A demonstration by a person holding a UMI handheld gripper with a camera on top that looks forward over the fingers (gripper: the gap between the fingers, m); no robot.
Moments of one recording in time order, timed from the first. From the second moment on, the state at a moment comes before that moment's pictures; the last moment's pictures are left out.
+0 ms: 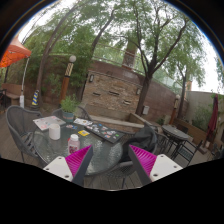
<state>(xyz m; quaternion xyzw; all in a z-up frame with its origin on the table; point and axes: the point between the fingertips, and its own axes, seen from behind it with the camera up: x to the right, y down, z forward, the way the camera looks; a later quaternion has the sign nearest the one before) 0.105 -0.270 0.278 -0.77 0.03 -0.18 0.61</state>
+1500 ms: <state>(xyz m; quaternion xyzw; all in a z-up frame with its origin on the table) -0.005 -0.006 0.101 -0.73 0.07 -0.11 0.67</state>
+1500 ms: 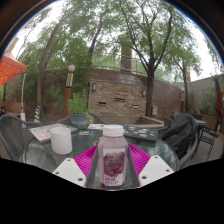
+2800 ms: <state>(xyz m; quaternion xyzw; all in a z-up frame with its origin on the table) -0.149 0.167 0.179 -0.24 -0.68 -0.65 0.25</state>
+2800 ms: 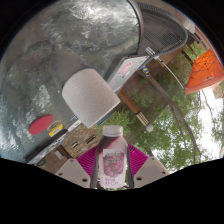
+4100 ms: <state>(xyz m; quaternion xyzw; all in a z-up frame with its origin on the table) -0.035 0.170 0.098 -0.74 0.02 -0.03 0.67</state>
